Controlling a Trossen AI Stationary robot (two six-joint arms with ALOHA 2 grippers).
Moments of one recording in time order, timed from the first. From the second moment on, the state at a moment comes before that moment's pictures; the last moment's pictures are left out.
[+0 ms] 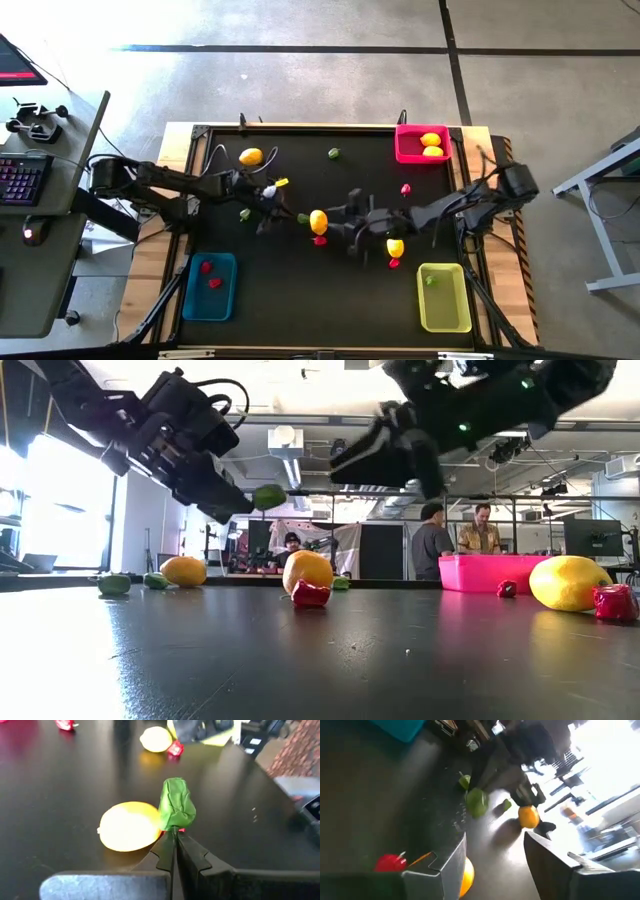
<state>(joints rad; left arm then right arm) 0.21 1.36 0.45 0.39 0.46 0.02 0.21 1.65 0.75 0.59 0.46 -0.60</state>
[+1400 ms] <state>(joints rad) 0.15 1.36 0.45 0.47 0.46 -0.03 0.24 1.83 1.08 0.29 0.52 -0.75</state>
